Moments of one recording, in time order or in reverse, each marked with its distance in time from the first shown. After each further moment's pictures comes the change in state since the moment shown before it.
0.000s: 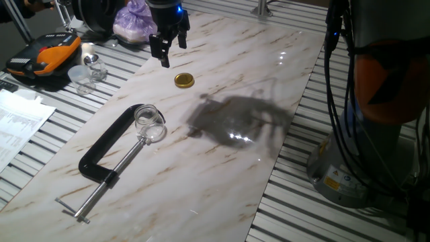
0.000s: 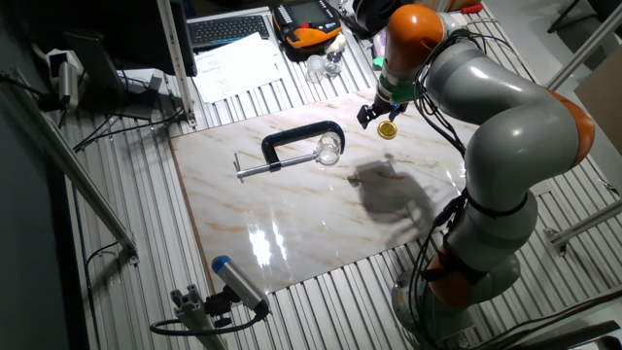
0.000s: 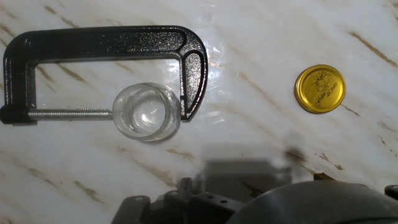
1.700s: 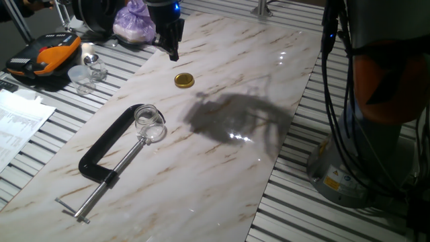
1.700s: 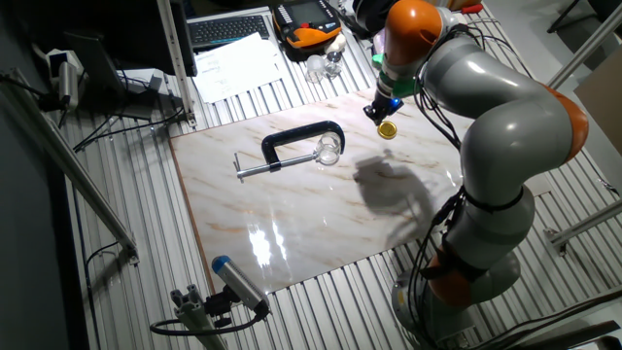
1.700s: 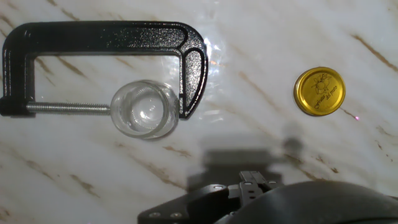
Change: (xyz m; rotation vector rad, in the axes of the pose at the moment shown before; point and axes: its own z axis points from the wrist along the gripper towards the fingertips) arm -0.011 -0.010 -0.002 -0.009 0.032 -0.042
